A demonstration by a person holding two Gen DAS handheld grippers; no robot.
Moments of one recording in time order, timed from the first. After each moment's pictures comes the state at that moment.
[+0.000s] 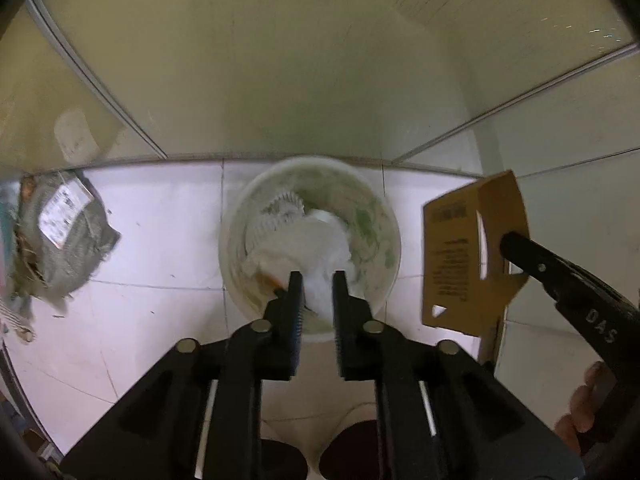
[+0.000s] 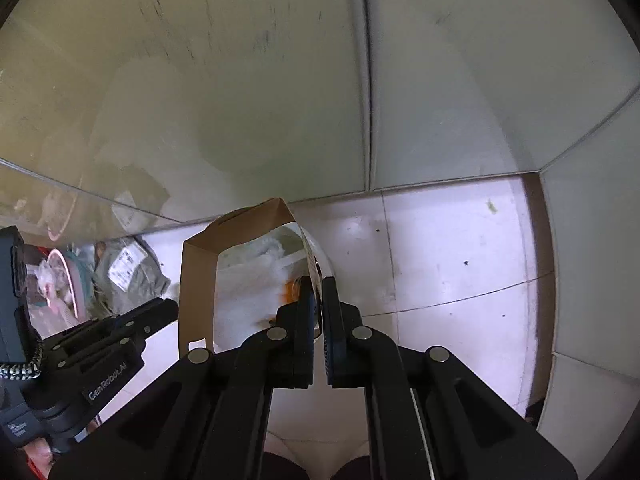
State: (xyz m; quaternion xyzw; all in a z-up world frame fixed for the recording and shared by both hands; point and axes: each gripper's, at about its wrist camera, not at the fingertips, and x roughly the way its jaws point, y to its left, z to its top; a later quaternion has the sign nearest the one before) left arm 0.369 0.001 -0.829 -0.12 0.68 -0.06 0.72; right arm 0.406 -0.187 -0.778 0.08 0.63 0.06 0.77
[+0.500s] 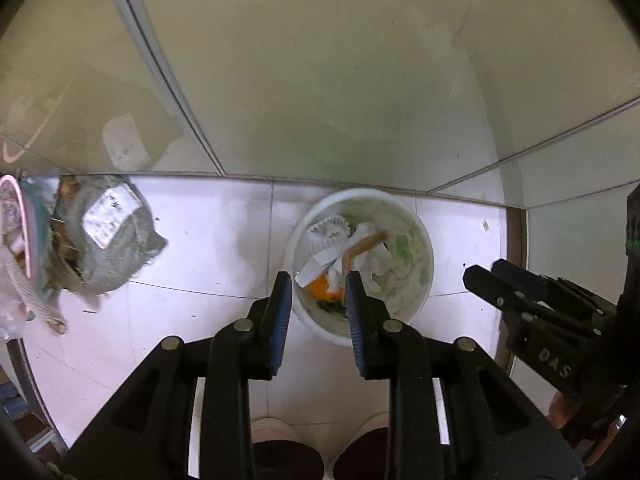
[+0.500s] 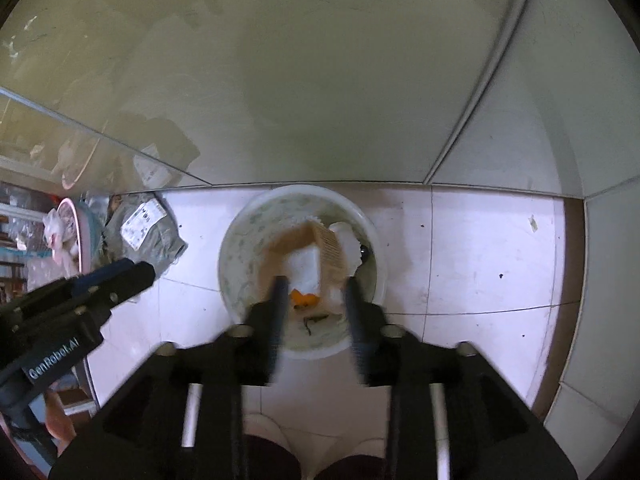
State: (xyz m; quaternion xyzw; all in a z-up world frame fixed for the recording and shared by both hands) left arm 0.366 0.041 -0.771 -0.11 0.65 0.00 0.75; right arm 0.412 -0.142 -0.785 0.04 0.65 0.13 0.75
